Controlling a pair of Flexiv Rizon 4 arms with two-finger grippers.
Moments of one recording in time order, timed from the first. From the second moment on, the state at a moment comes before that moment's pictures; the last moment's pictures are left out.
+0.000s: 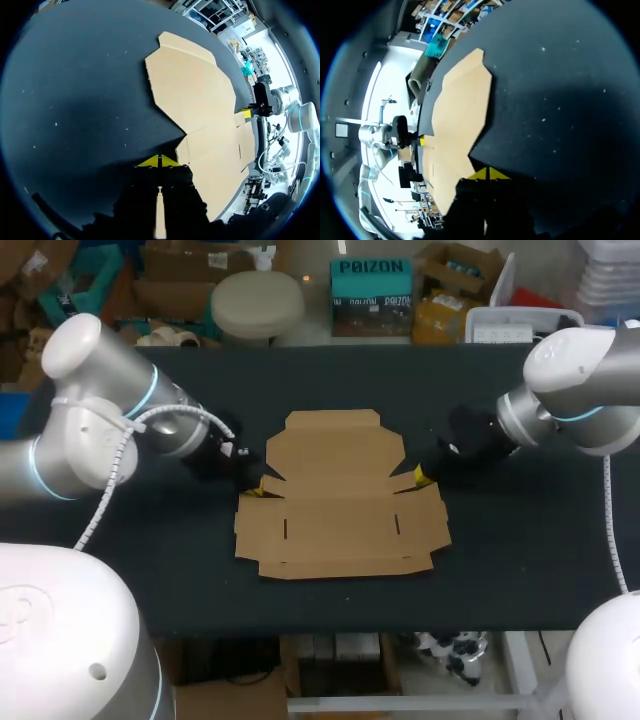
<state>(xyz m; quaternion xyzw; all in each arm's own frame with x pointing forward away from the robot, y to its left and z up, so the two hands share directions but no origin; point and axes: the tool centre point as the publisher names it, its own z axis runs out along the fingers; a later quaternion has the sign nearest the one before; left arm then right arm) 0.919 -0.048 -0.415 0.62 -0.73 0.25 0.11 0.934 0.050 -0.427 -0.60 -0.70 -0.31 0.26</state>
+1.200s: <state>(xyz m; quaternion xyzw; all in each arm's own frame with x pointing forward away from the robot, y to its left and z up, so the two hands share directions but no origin) 0.920 -0.059 -0.411 0.62 -0.74 0.24 0.09 0.929 0.063 -0.414 -0.62 -0.69 -0.30 0.23</state>
